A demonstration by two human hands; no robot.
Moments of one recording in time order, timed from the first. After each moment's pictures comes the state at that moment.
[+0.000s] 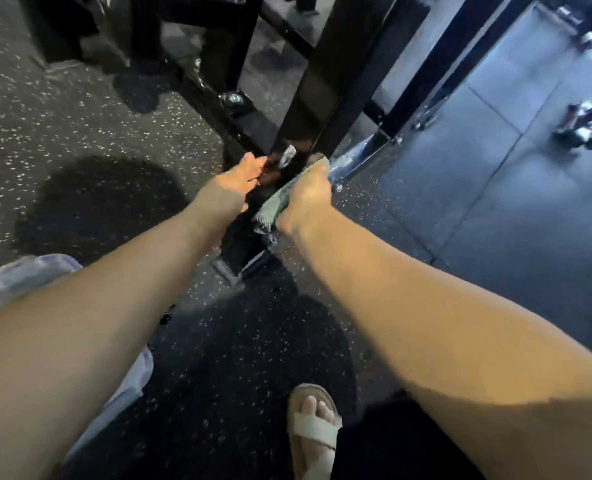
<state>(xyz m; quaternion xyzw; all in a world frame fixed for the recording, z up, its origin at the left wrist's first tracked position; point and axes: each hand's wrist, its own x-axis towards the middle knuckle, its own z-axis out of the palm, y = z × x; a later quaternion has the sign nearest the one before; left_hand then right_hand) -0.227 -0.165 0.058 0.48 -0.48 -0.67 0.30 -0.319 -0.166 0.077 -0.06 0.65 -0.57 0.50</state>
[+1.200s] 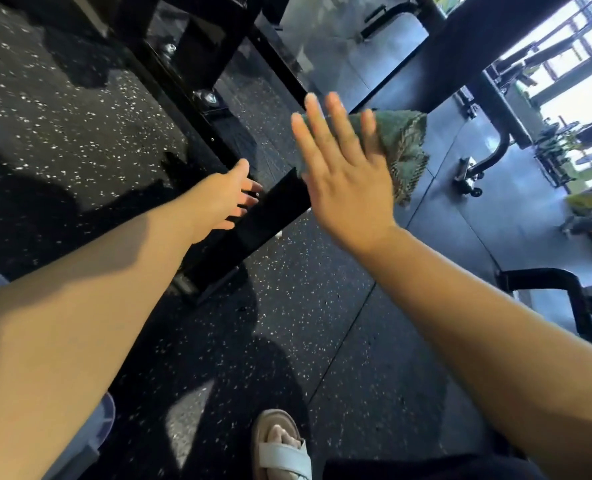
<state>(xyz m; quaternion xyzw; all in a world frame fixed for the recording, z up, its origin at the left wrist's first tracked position) -0.204 -0.208 0.036 0.46 -0.45 -0.73 0.22 -0.348 -0.155 0.125 -0.73 0.50 0.13 -0.44</state>
